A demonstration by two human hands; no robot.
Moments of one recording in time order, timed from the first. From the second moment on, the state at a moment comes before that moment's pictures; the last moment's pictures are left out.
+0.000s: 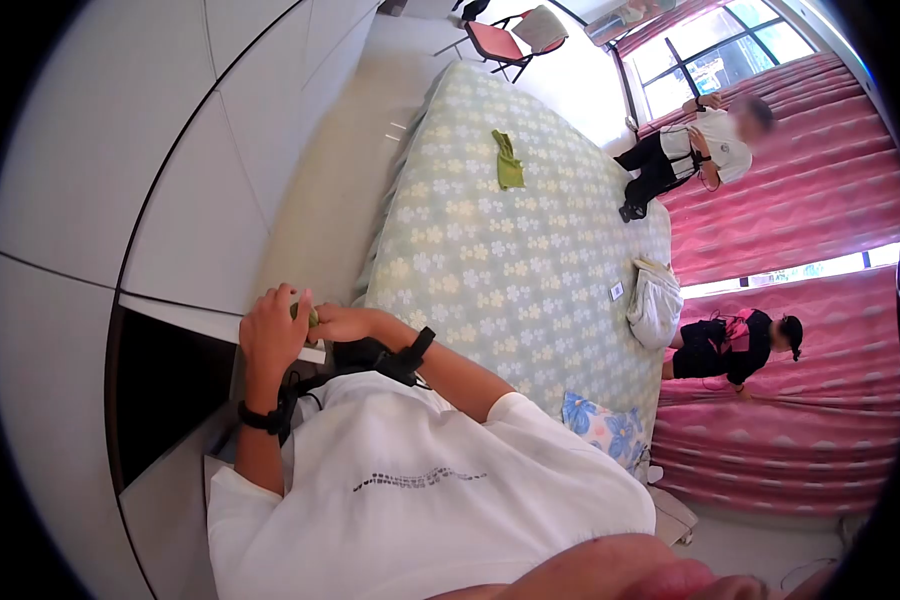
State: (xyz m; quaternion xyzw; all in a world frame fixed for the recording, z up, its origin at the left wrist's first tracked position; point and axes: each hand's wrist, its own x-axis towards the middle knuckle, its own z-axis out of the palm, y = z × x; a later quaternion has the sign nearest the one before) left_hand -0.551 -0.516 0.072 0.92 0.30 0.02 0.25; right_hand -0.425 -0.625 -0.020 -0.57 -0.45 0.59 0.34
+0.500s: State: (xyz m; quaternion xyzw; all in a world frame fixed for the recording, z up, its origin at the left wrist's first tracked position) left_hand -0.583 -0.520 0.062 0.93 0.26 0.08 0.24; right_hand -0.472 -0.641 -0.040 -0.68 -0.44 0.54 0.23
